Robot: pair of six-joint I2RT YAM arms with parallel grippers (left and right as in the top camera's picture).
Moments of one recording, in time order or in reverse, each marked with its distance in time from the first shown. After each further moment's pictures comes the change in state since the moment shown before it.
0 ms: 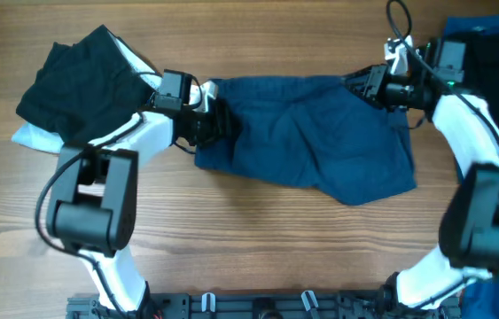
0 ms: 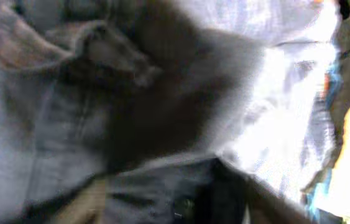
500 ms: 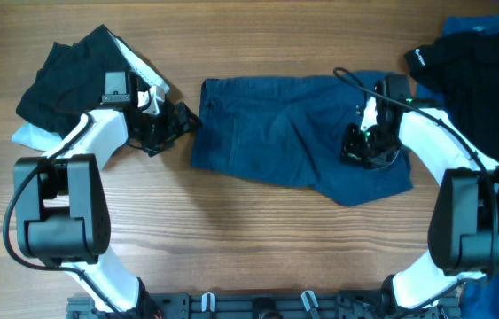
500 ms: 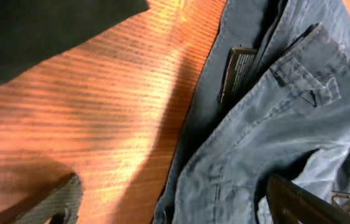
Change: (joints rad) left arm 0.219 -0.054 0.001 -0.227 -0.096 0.066; right arm 0.171 0.002 -0.166 -0.322 0.561 0.053
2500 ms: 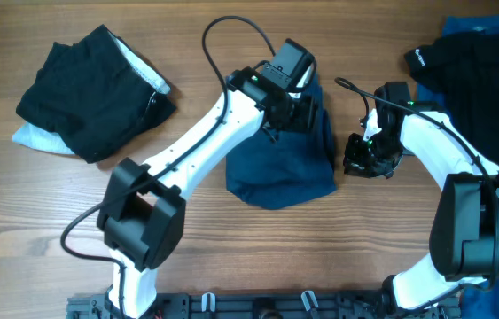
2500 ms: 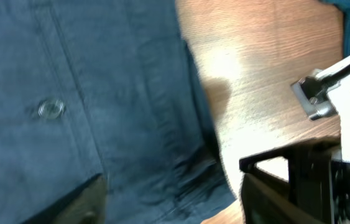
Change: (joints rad) left arm -0.681 0.112 0.621 -0.340 -0.323 -0.080; right arm -0.001 -0.032 -0.016 -0.111 0.028 -0.022
